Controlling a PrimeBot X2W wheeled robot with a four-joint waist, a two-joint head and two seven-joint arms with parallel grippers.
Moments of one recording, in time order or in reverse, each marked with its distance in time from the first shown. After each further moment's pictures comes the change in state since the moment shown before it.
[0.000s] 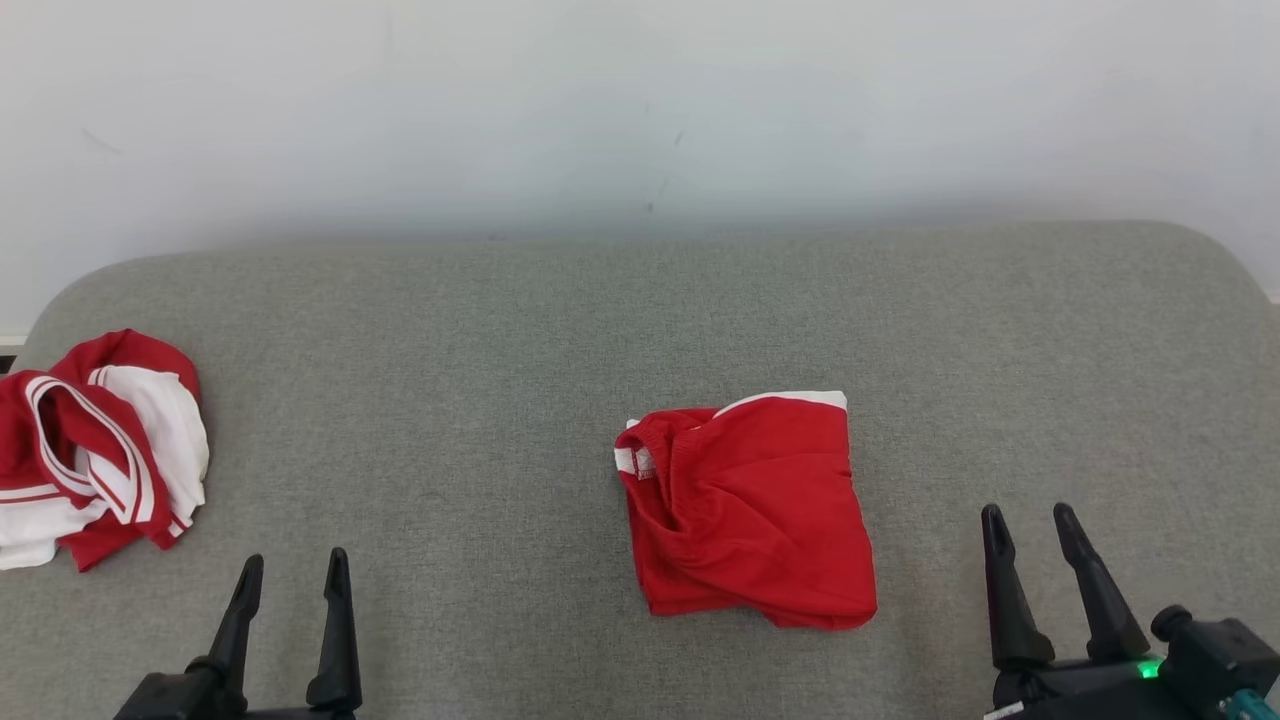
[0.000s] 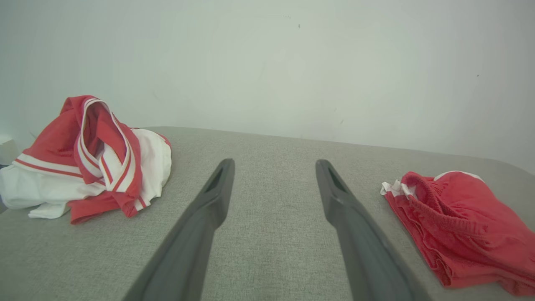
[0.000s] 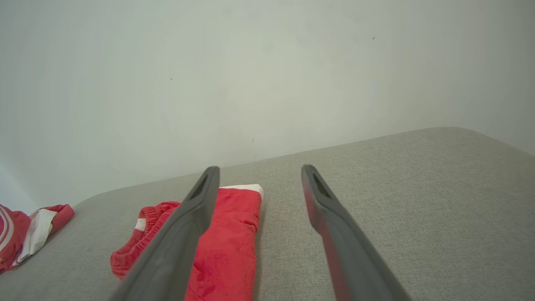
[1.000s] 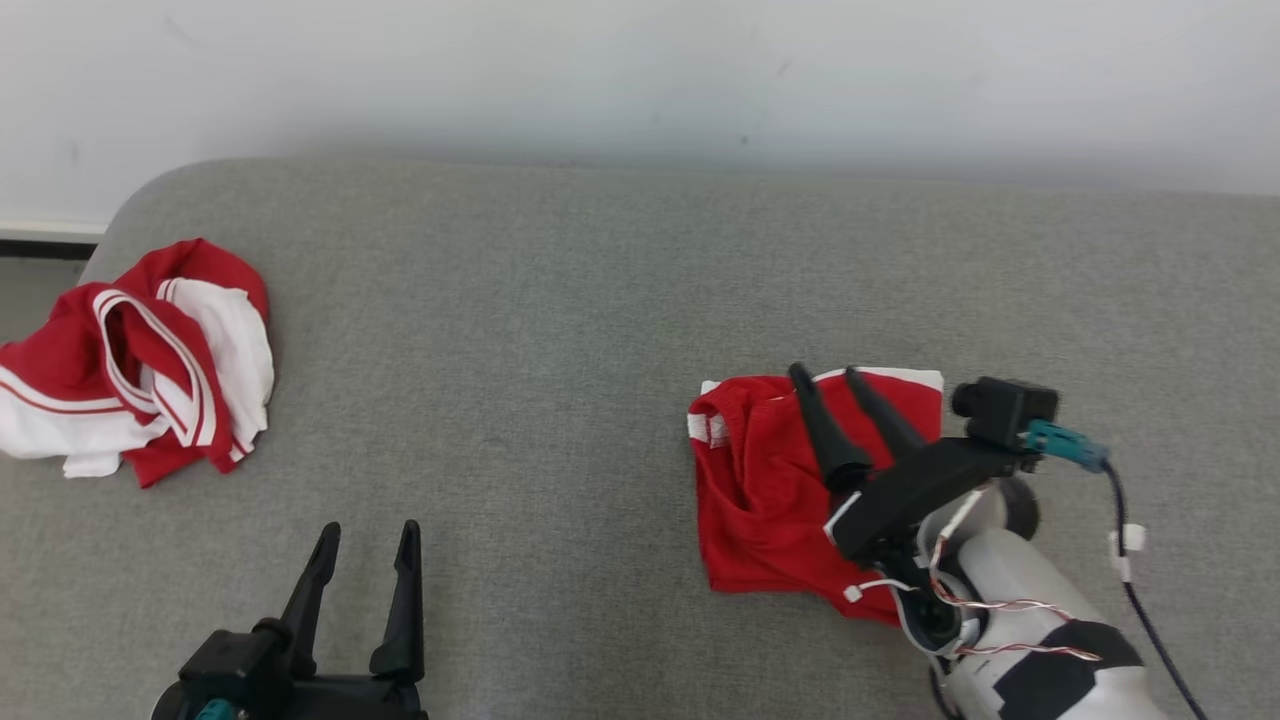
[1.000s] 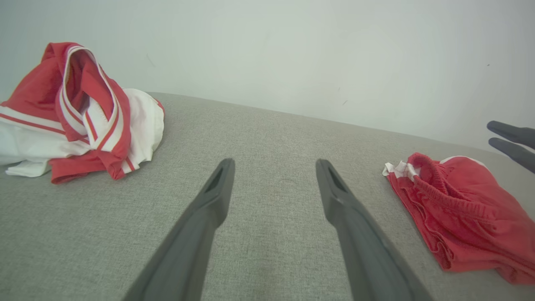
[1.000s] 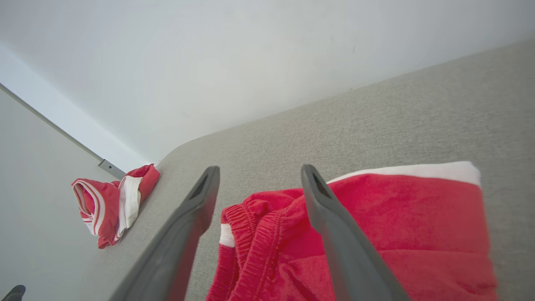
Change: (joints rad) left arm -0.072 0.000 -0.117 0.058 -0.072 -0.008 0.000; right arm -0.580 0.043 0.357 0.553 0.414 0.000 0.162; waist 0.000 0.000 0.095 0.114
